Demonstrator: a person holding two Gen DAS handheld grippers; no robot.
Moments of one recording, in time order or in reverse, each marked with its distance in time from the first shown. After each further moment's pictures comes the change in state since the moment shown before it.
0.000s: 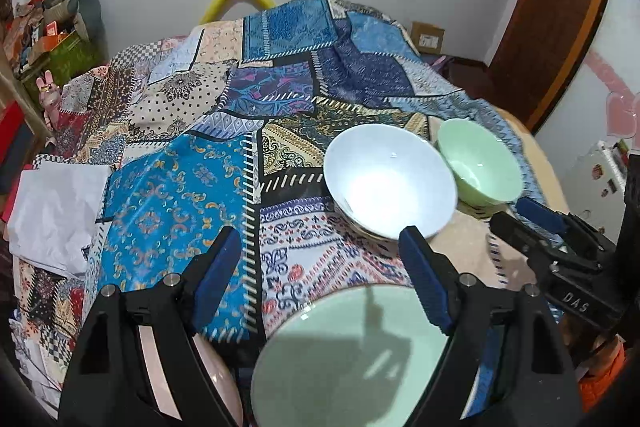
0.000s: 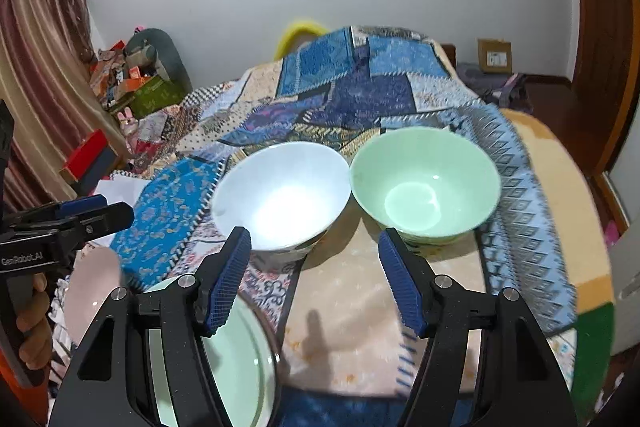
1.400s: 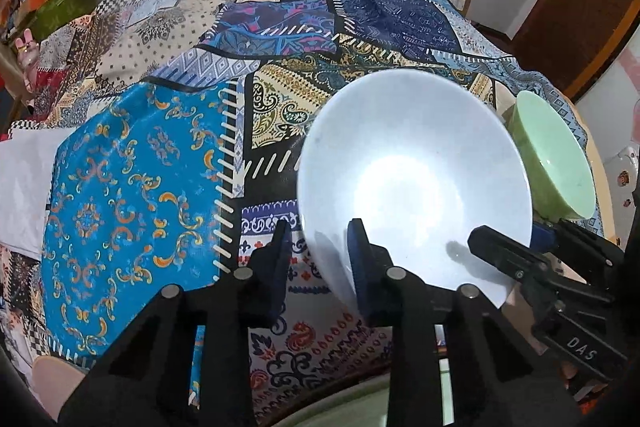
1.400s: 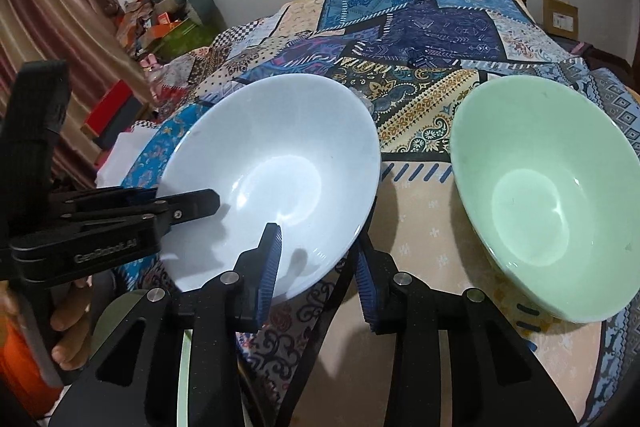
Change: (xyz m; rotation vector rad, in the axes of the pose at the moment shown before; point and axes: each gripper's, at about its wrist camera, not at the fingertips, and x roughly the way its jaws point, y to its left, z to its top) left arm 0.116 0.017 0.011 -0.066 0.177 -0.001; right arm 0.088 0.009 0.005 -0.037 0.204 0.180
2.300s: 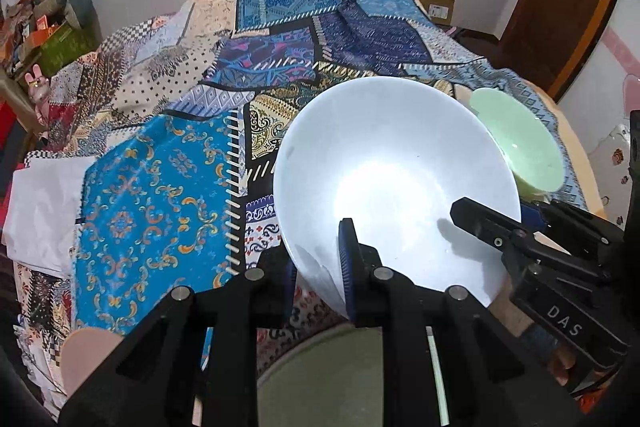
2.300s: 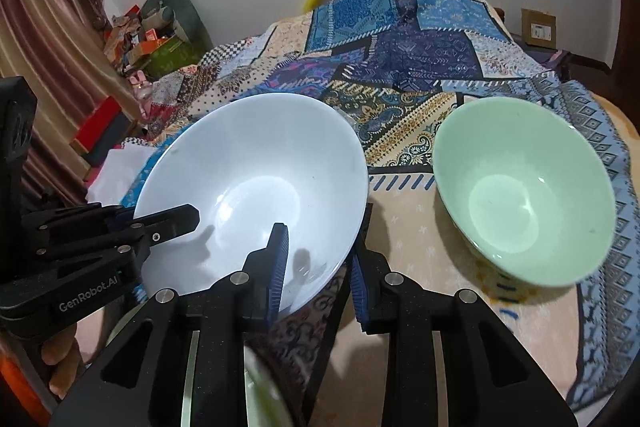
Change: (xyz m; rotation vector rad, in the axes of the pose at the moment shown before) left arm -0.059 -0.021 -0.021 0.084 -0.087 0.028; right arm -0.032 0.024 -0.003 0.007 -0.081 -0.079
